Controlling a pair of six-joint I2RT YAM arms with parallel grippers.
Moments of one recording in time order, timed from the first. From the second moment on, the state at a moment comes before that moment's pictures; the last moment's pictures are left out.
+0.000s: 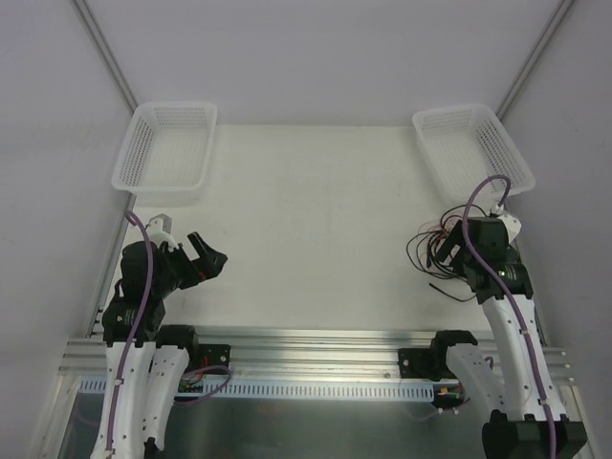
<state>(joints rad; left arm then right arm) 0.01 0.40 0.68 -0.84 0.25 -0.48 0.07 0.73 0.82 -0.94 0.37 0.48</state>
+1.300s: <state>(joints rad) 0.01 0.35 0.54 -0.65 0.41 -0.43 0.73 1.58 0.95 -0.56 0.27 0.65</state>
